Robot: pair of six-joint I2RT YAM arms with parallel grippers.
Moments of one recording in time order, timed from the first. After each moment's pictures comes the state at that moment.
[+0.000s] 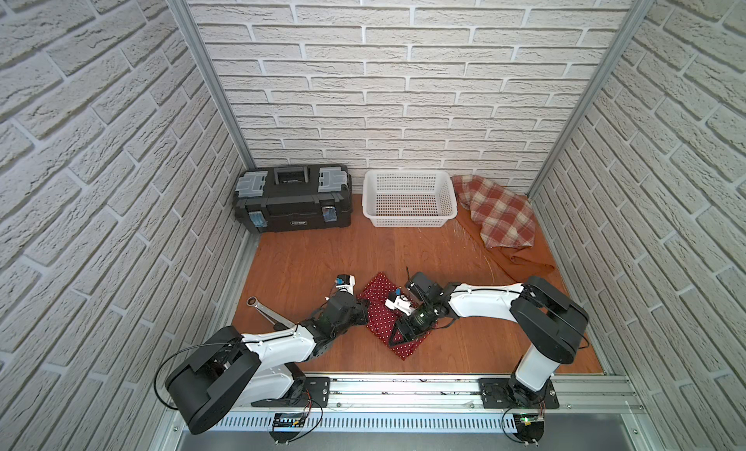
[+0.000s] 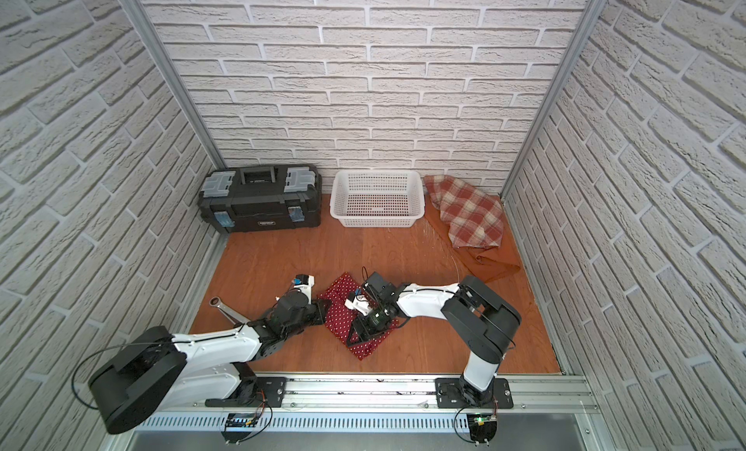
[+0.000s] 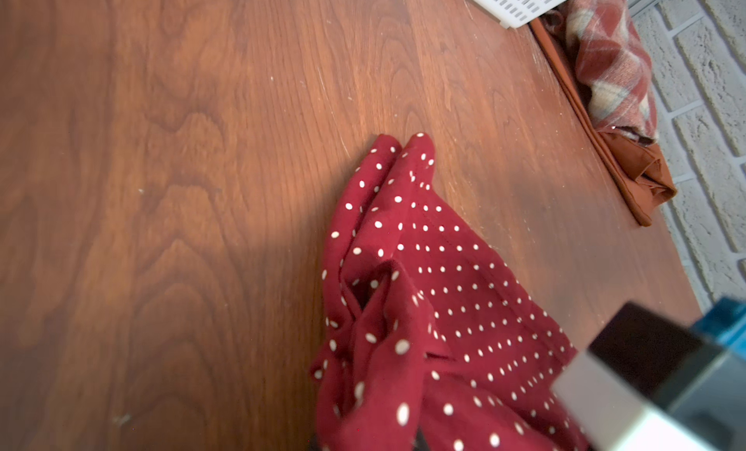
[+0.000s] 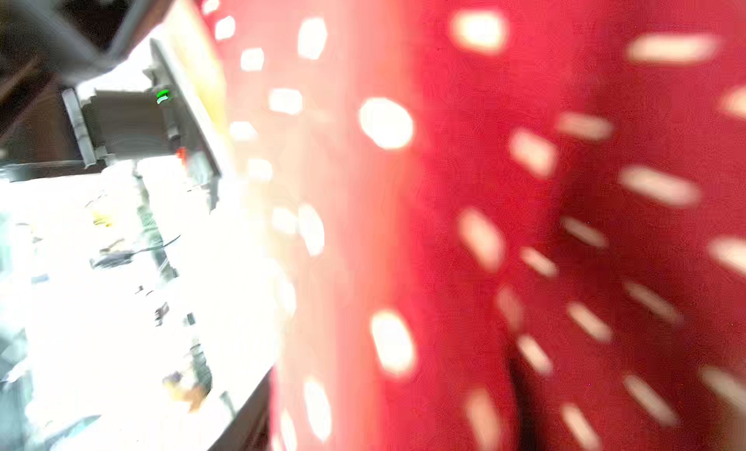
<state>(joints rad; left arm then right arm) -0.78 1.18 0.23 0.29 -0.13 -0.74 0.78 1.68 0.81 -0.36 -0.64 0.39</state>
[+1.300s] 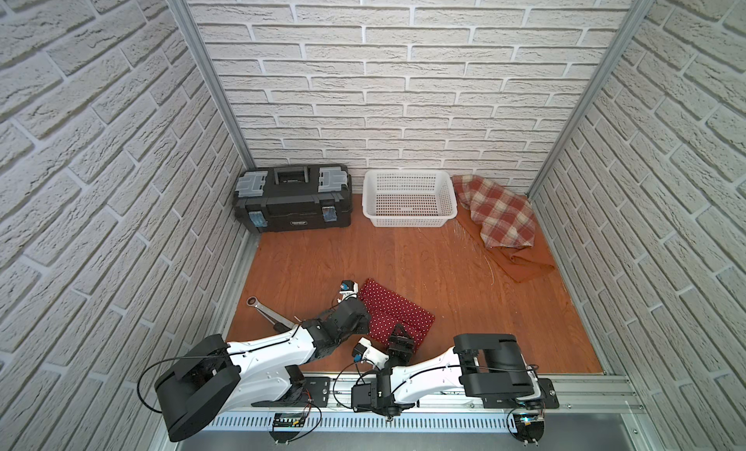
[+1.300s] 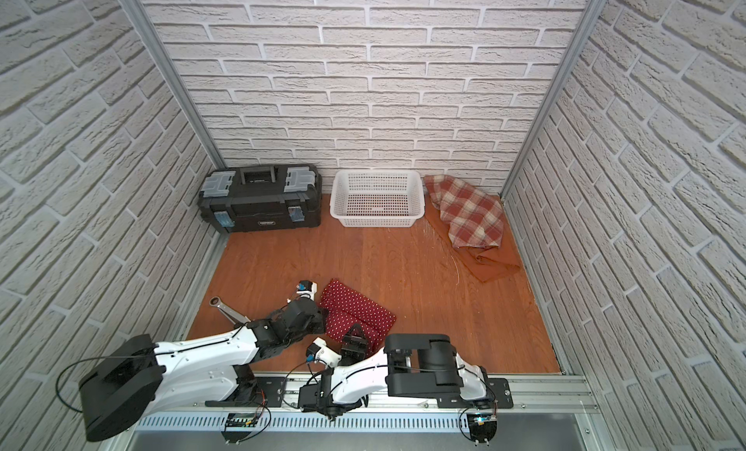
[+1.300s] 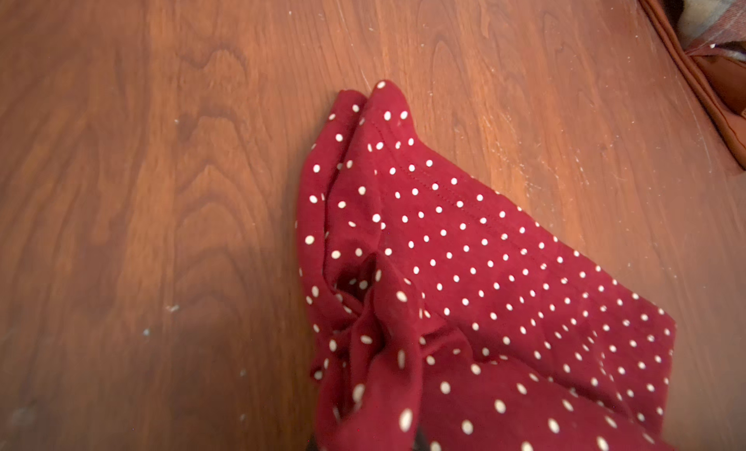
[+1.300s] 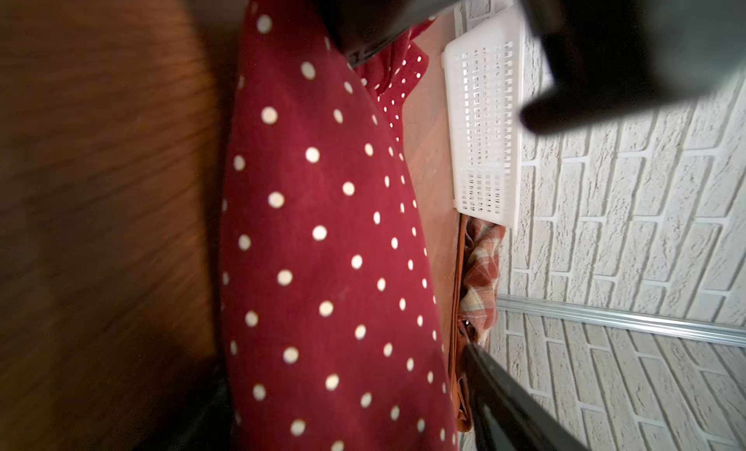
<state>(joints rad) -0.90 1.10 0.30 -0.03 -0.25 -0.79 1.54 2.11 1.23 -0.93 1.14 0.49</state>
